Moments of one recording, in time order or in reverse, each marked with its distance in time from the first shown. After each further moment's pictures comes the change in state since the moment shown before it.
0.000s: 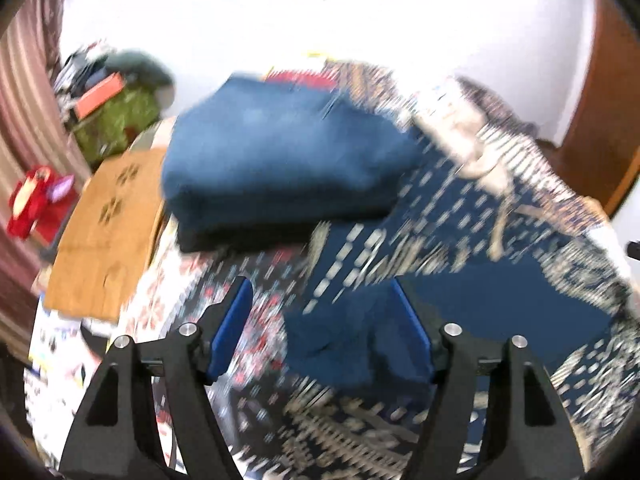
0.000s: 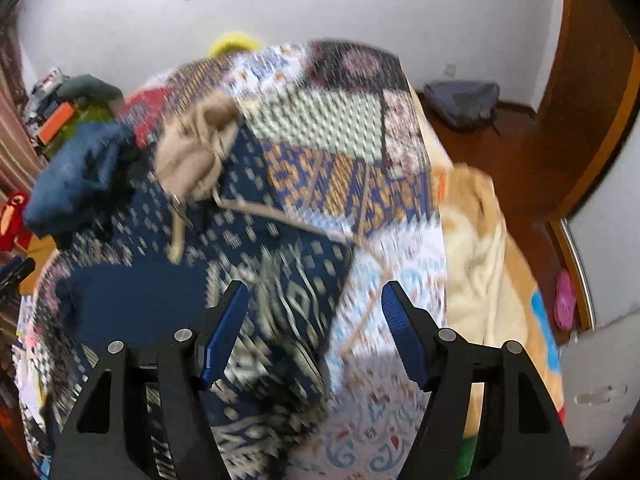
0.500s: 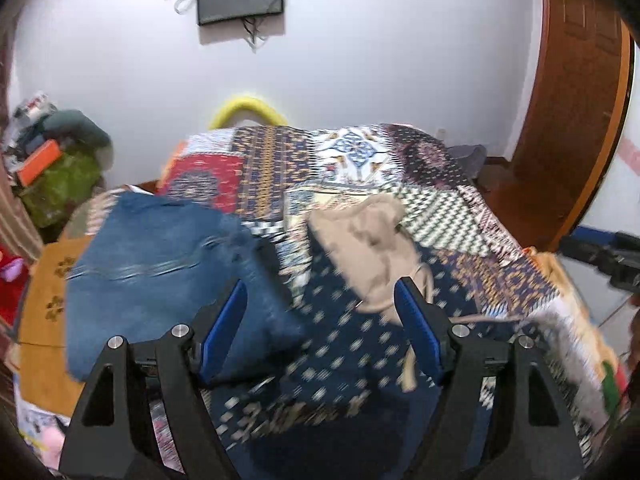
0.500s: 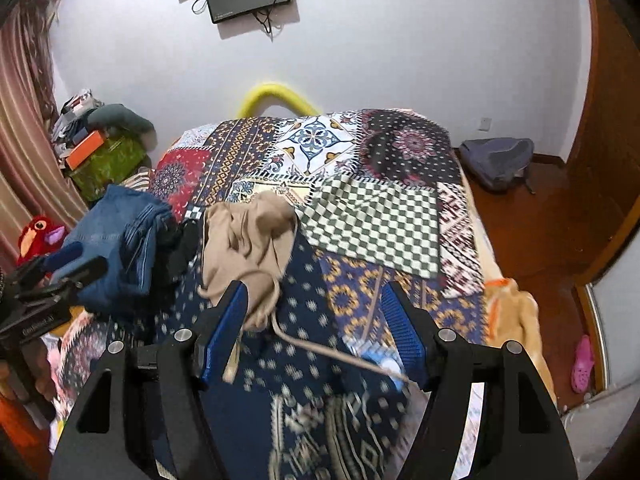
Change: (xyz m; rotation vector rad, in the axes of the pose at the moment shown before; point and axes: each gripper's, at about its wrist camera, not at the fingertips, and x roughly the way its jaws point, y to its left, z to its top) left arm 0.040 -0.095 0.136 0.085 -0.084 -0.173; right arm 0.031 0.050 0.105 -0.048 -0.100 0.084
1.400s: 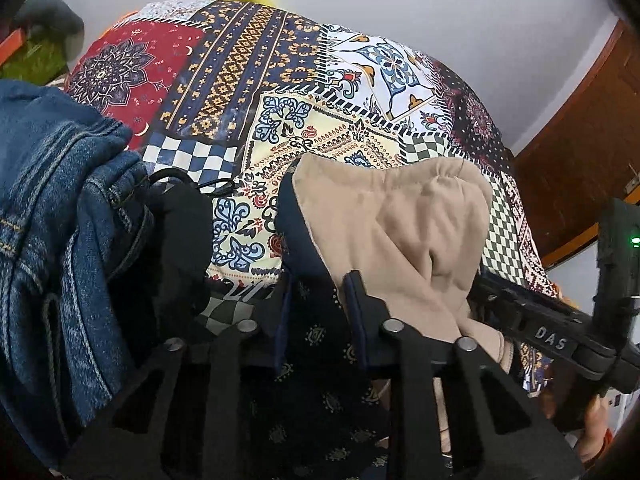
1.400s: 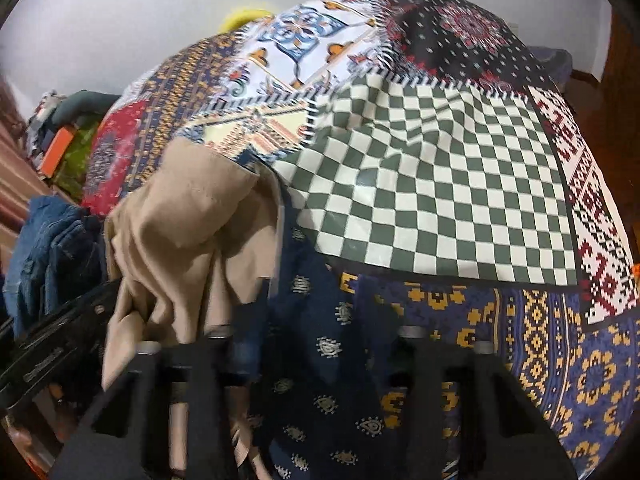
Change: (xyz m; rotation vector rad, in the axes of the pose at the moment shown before) left arm 0.211 0.024 0.003 -0.235 0.268 -0.106; right arm 0.201 -0.016 0.008 0.161 0.258 0.106
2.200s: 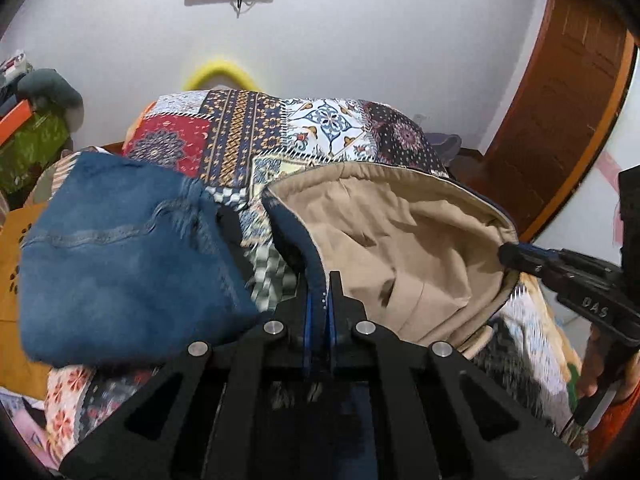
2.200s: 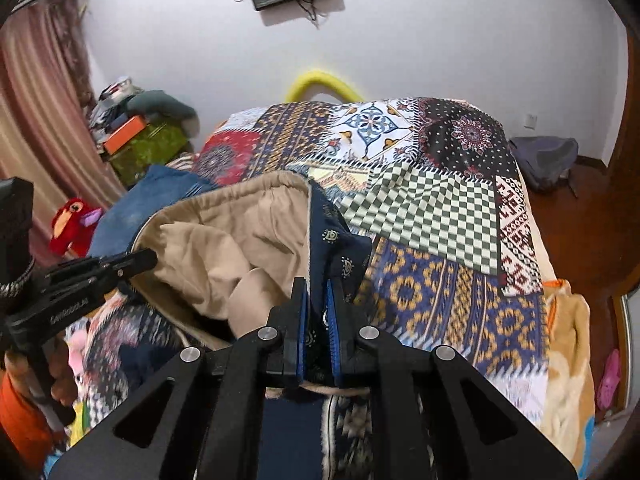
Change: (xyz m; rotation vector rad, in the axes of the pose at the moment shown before) left arm -0.188 -0.031 -0.082 0.182 -0.166 -0.006; right arm -0.188 0.059 -0.102 -0.236 -0.196 0.040
